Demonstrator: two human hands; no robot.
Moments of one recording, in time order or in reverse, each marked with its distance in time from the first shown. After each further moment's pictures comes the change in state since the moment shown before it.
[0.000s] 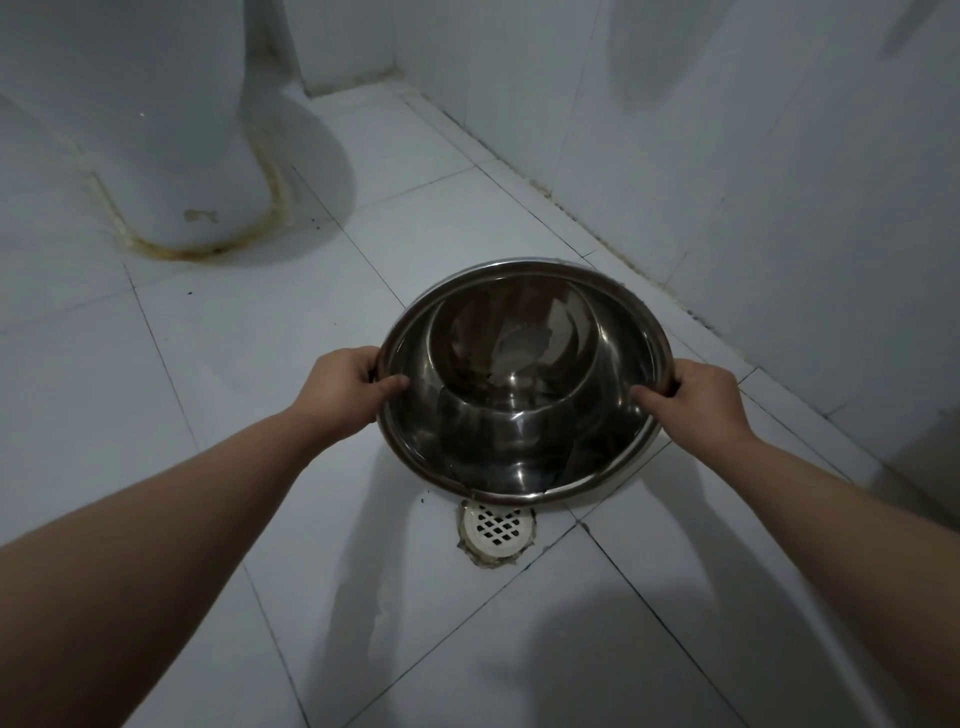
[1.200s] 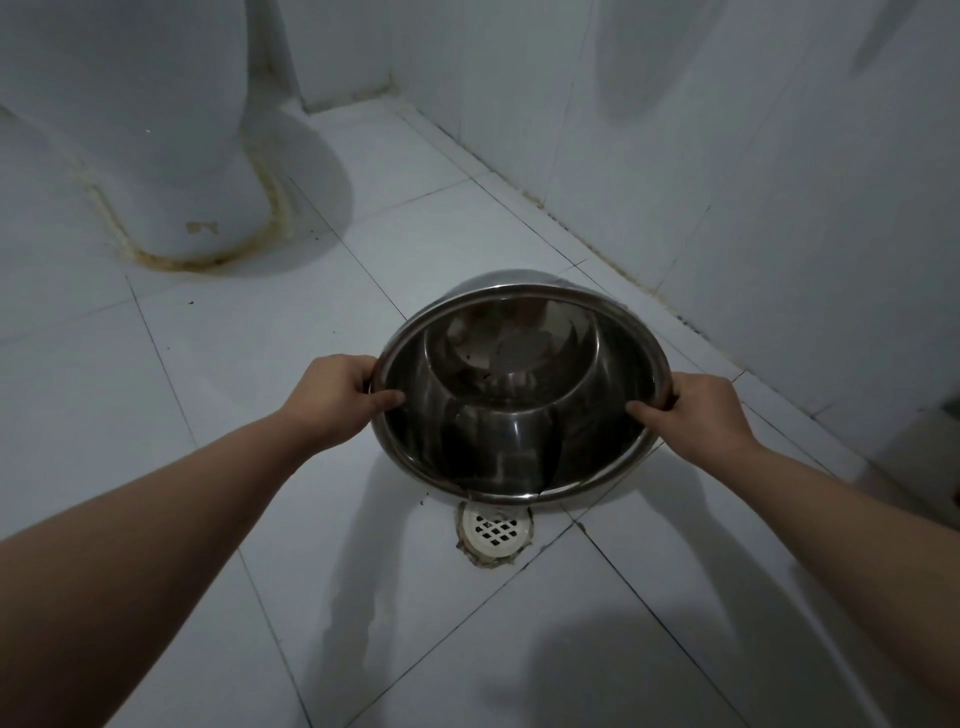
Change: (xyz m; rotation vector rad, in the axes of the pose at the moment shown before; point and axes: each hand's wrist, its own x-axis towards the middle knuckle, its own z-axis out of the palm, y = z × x) left_hand -0.010 0.000 -0.010 0.146 -0.022 0.119; right_hand -0.014 0.003 -0.009 -0.119 -0.044 -0.058
